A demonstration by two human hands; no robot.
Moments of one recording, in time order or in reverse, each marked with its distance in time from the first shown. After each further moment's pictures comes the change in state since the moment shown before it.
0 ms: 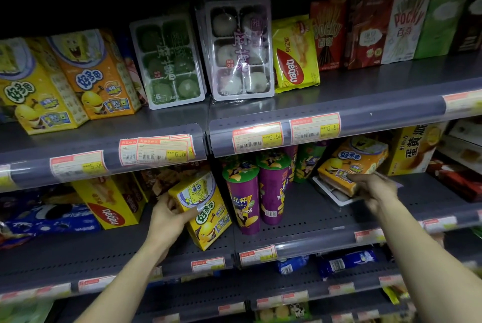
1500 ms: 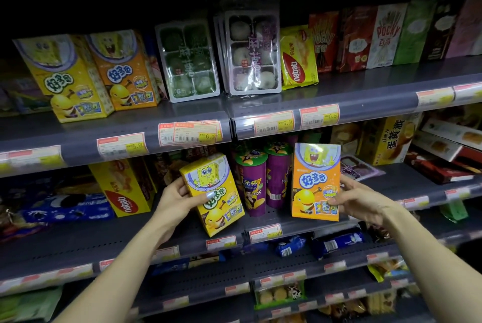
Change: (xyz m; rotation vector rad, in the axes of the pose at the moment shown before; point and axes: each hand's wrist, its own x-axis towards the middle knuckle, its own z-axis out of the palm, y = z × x) left_hand -0.019 0.018 -0.037 -0.088 -0.250 0.003; right_hand -0.127 -0.002 -0.014 -0.316 -0.879 0.141
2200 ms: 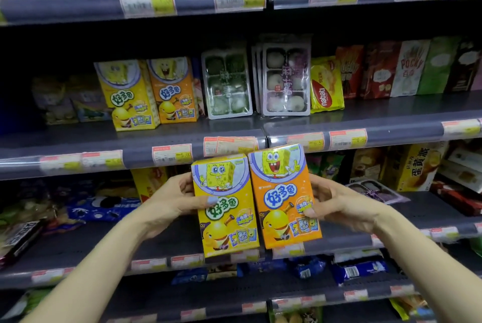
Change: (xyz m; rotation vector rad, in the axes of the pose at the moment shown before) left_hand -0.061 0.086 -0.057 0.082 -0.308 0.097; right_hand -0.021 -0.054 0.131 -0.211 -0.381 -0.072
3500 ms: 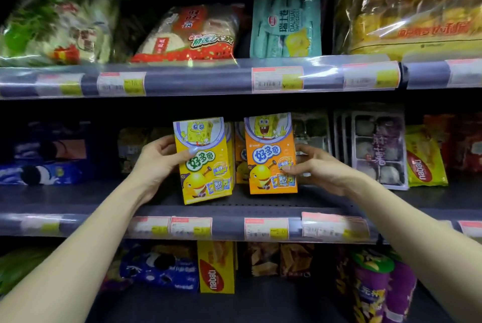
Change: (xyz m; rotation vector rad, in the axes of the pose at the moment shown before) left_hand 0.035 0.085 -0.218 -0.050 0.545 0.368; right_hand 0.219 -0.148 0.089 -0.224 0.306 -0.205
